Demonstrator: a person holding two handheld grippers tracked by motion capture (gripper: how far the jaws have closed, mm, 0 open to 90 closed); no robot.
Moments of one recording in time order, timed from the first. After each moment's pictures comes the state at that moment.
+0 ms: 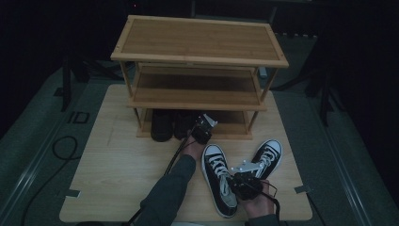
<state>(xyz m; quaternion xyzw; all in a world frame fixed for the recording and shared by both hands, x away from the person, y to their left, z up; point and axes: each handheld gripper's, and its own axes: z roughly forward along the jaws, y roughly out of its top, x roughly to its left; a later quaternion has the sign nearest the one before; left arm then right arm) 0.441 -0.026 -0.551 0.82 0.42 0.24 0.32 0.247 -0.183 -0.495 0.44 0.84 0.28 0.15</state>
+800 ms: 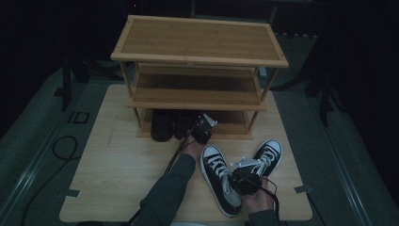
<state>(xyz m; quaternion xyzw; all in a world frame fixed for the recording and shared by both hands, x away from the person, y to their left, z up) 0.442 -0.025 -0.551 0.82 0.41 0.23 0.32 0.263 -0.184 -0.501 0.45 0.84 0.27 0.14</state>
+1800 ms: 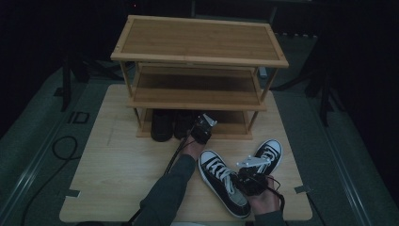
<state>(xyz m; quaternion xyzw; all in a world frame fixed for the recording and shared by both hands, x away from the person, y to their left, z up) 0.442 -0.024 -0.551 0.82 0.42 0.23 0.32 0.253 -0.195 -0.475 0.44 0.83 0.30 0.13</state>
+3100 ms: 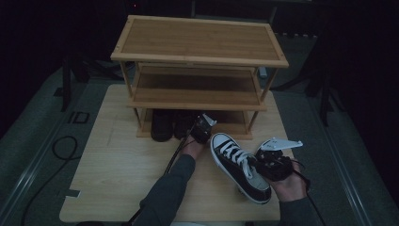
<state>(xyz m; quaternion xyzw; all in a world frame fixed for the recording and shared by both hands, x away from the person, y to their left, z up) 0.443 -0.023 -0.551 0.82 0.42 0.23 0.32 0.268 -0.239 -0.402 0.41 0.83 0.35 0.15</state>
